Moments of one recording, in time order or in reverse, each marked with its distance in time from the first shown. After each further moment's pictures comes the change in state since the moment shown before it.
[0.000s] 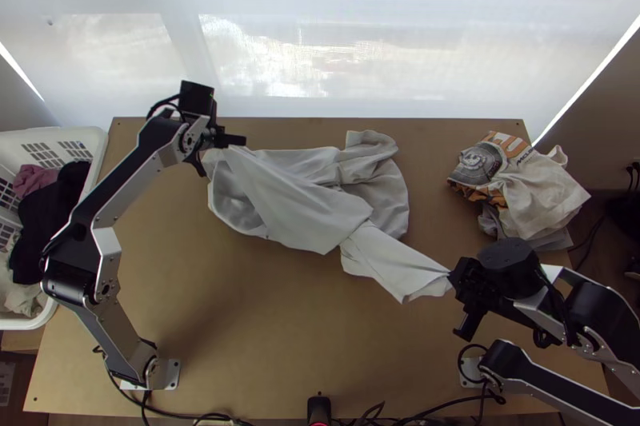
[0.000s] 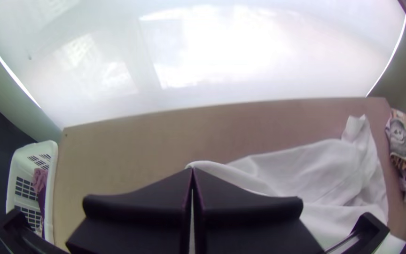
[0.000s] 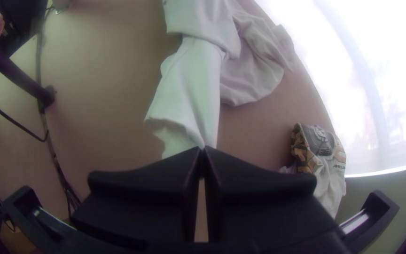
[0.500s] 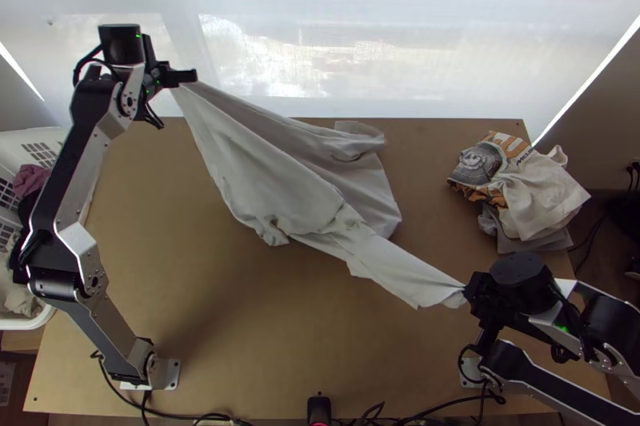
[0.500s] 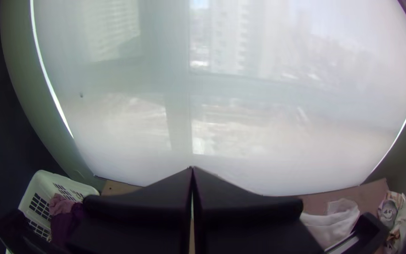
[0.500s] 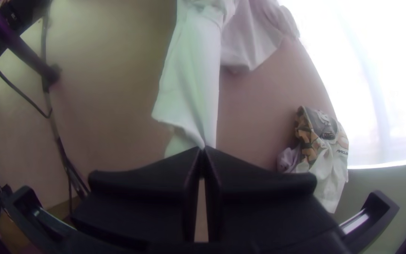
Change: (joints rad) left arm 0.184 -0.003 0.324 0.017 0.000 -0.006; right arm 0.007 -0.080 -0.018 -0.124 0.011 -0.001
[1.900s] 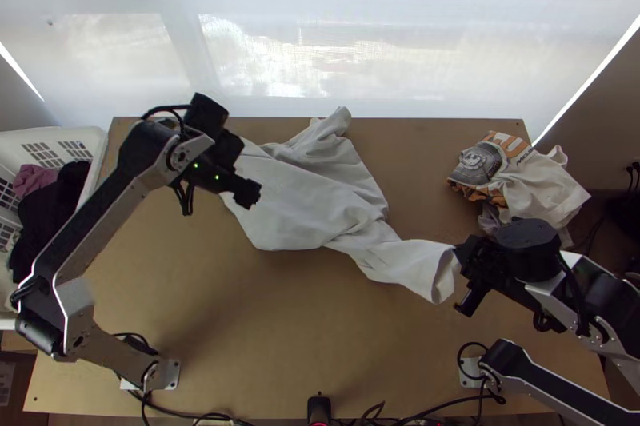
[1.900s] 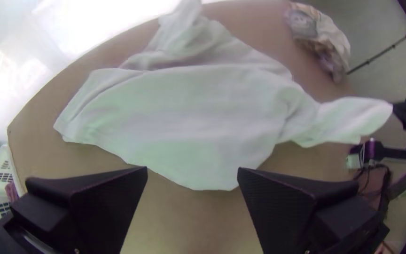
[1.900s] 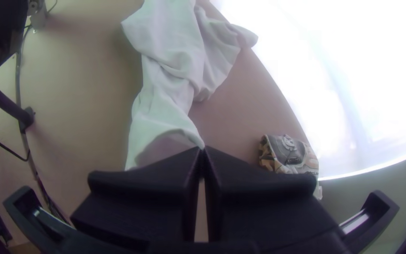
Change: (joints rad) left arm -0.356 -0.205 -0.280 -0.602 0.352 0.150; right arm -0.105 0.116 0.100 0.214 0.039 -0.082
